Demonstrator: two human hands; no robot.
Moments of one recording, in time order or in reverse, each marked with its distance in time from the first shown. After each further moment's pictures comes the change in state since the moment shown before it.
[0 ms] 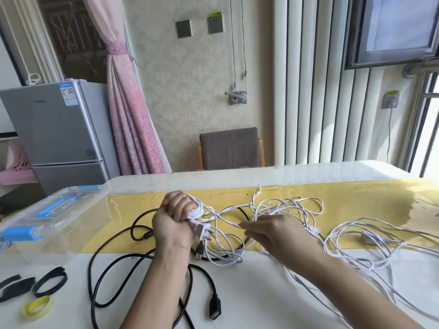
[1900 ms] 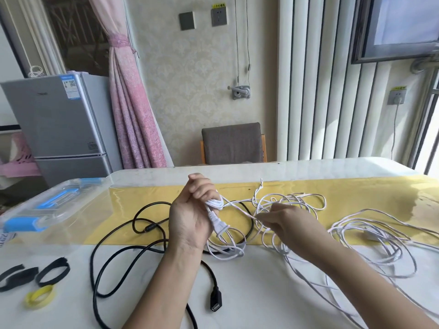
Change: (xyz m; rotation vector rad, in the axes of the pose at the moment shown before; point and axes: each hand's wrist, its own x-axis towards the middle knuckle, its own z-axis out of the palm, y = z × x) left_hand -0.001 -0.025 0.015 0.055 -0.011 -0.211; right_hand -0.002 0.018 -0.010 -0.015 -0.163 0.183
